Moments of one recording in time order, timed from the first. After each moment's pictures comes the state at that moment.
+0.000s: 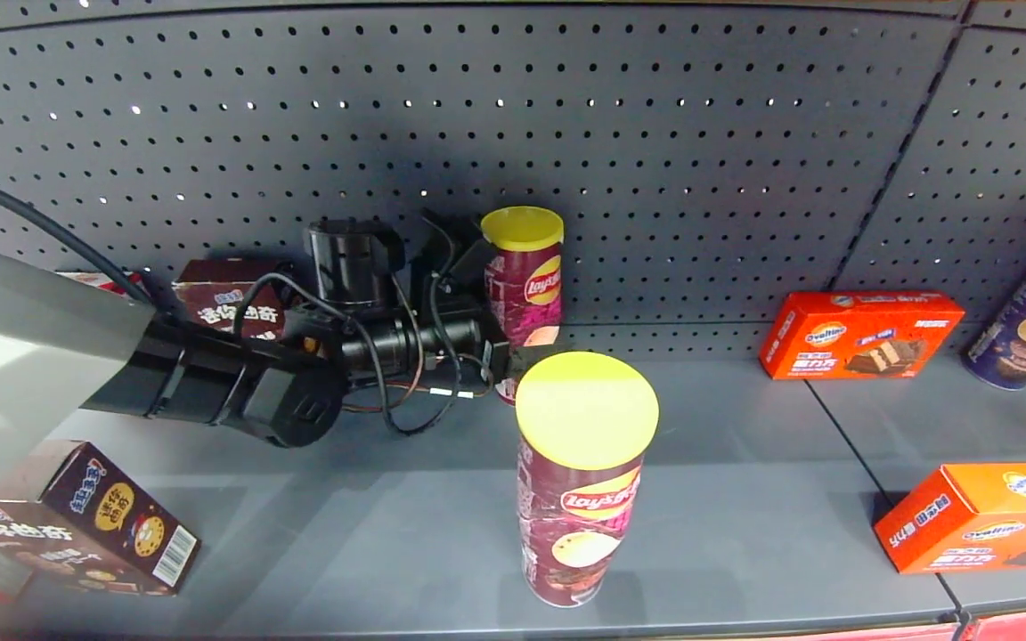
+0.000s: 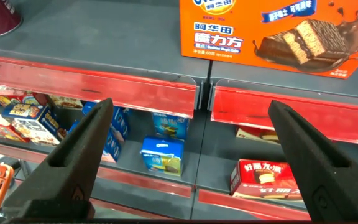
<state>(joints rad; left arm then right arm) -0.41 2.05 -1.24 -0.70 -0.59 0.24 0.22 0.09 0.00 0.01 0.02 -0.01</state>
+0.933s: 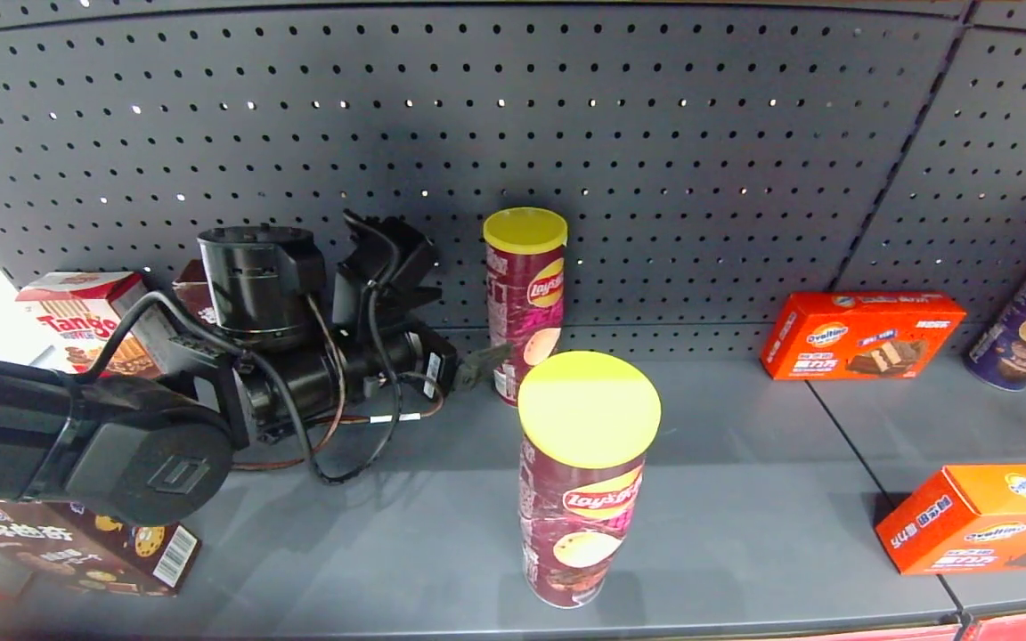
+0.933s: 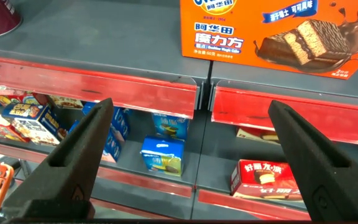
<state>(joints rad) -0.43 1.81 -0.94 -0.72 -0.19 0.25 0.22 0.09 0.00 0.01 0.02 -0.01</state>
